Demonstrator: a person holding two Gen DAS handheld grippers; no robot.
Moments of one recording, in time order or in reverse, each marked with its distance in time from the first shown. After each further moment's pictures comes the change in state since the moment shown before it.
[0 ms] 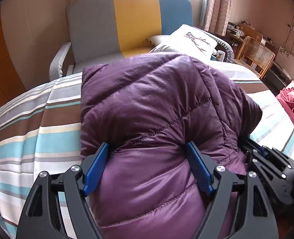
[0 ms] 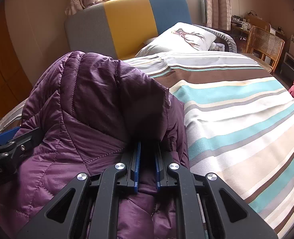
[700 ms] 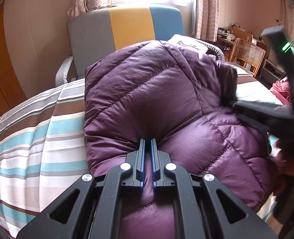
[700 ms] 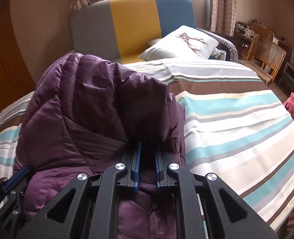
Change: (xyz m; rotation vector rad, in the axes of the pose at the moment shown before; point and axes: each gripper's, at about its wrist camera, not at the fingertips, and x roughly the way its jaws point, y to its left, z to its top) left arm -0.056 -0.015 -0.061 0.060 -0.120 0.007; right arm -0.022 0.016 0.017 -0.052 0.033 -0.026
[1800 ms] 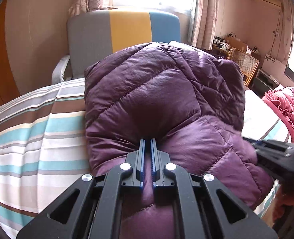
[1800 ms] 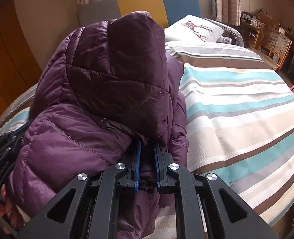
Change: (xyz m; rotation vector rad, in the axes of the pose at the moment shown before) left arm -0.001 0.026 -0.004 -0.051 -0.034 -0.080; right arm -0.020 -0.006 -0.057 0.008 0.054 0.082
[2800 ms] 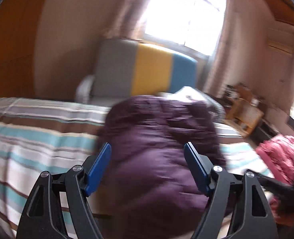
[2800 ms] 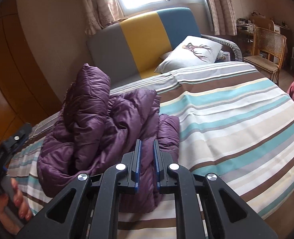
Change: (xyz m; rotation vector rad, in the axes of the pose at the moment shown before) left arm -0.087 0.048 -0.007 -0.255 -0.242 0.089; right arm -0.089 -0.003 0.004 0.068 -0.173 0.133
